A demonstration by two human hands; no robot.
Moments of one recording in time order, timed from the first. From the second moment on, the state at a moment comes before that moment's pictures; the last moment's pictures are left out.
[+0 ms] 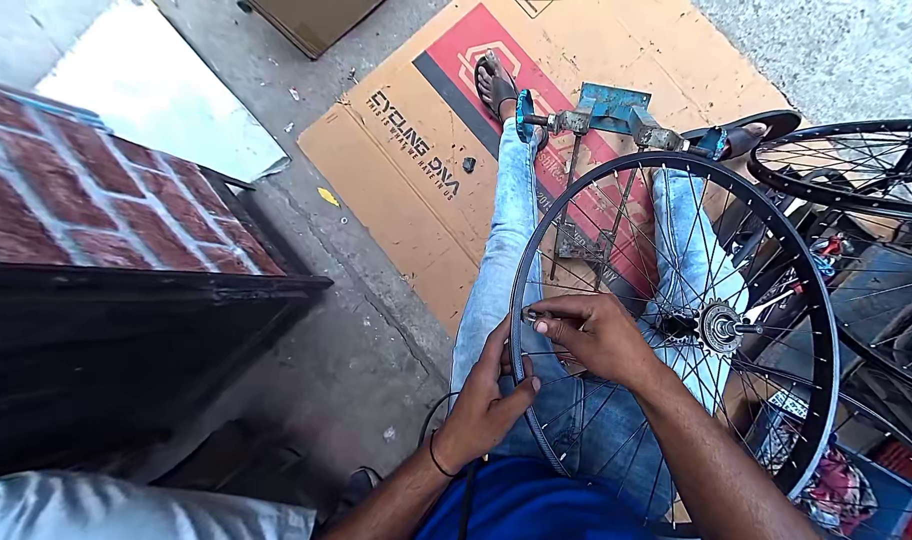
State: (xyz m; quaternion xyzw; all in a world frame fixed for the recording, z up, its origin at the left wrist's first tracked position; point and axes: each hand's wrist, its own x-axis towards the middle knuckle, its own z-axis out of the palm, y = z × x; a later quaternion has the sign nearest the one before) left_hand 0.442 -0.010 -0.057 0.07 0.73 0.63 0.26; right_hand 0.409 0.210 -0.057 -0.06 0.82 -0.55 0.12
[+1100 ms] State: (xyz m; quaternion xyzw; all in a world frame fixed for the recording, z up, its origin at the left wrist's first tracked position) left_hand 0.448 -0.012 -0.059 0.06 0.72 0.64 0.28; right_hand 0.408 0.210 -0.062 -0.06 0.76 -0.63 0.15
